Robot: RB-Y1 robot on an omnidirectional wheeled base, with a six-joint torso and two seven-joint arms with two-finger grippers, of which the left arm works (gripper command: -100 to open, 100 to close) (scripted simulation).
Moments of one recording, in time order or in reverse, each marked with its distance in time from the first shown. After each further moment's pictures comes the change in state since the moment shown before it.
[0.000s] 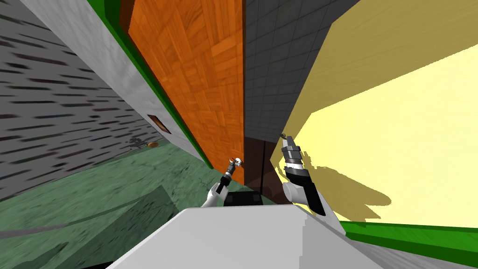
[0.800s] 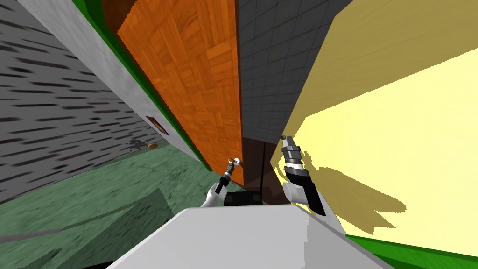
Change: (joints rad) arm -0.004 0.004 0.021 0.020 0.011 -0.009 -0.014
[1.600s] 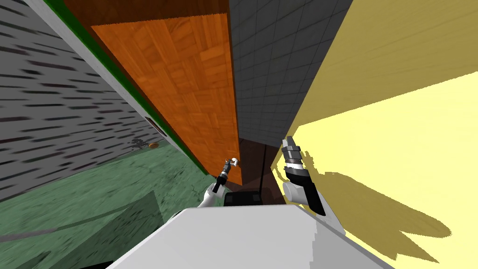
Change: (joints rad) arm -0.005 0.020 0.075 0.013 0.036 0.009 -0.031
